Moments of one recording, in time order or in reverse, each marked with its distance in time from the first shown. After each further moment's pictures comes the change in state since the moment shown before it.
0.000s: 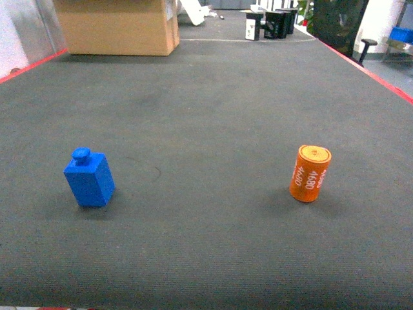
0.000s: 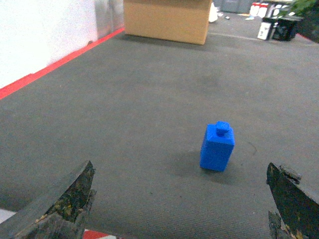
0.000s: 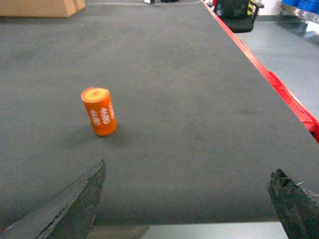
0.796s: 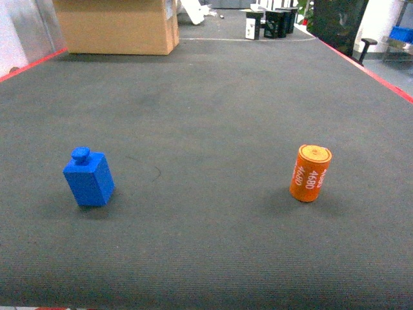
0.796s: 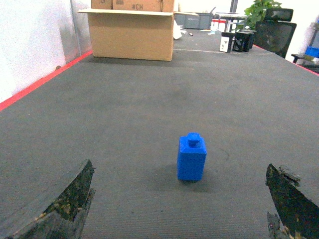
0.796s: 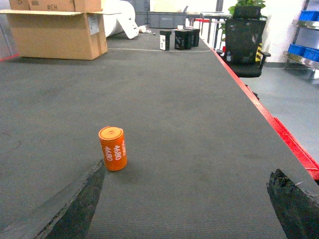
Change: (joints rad) left arm 0.137 -0.146 -0.019 -0.039 0.277 0.075; right arm -0.106 -0.150 -0.031 0.062 -0.176 -0.040
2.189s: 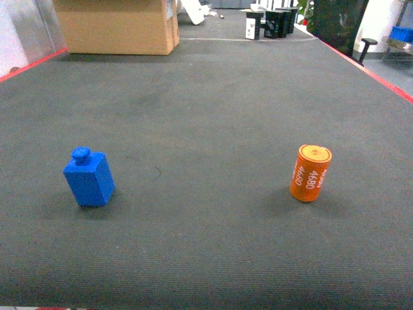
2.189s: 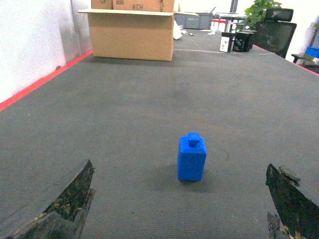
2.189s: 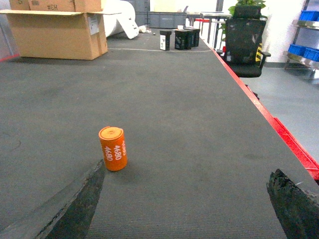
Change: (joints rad) left arm 0.000 0.000 0.000 0.000 0.000 0.000; right arm 0.000 0.000 0.000 0.000 0.000 0.000
